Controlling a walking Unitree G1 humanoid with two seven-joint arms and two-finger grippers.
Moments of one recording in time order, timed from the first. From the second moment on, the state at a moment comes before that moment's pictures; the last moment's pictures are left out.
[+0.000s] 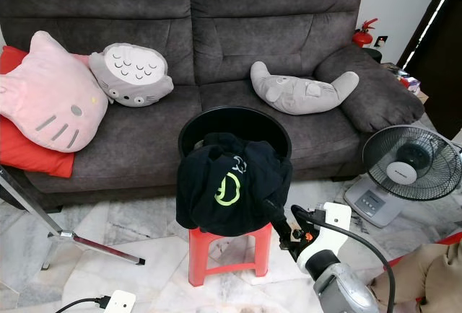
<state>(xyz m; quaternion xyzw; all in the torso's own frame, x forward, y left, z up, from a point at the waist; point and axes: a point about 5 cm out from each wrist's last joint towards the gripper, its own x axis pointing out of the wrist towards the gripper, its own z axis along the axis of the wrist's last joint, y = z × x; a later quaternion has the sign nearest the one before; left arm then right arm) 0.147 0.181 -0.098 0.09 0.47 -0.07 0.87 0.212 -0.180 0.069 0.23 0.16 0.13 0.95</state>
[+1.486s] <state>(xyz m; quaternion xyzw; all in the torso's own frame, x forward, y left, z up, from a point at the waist) 0.145 0.180 -0.099 0.09 0.48 -0.07 0.87 0.294 -0.131 0.144 0.19 -0.01 0.37 0.91</state>
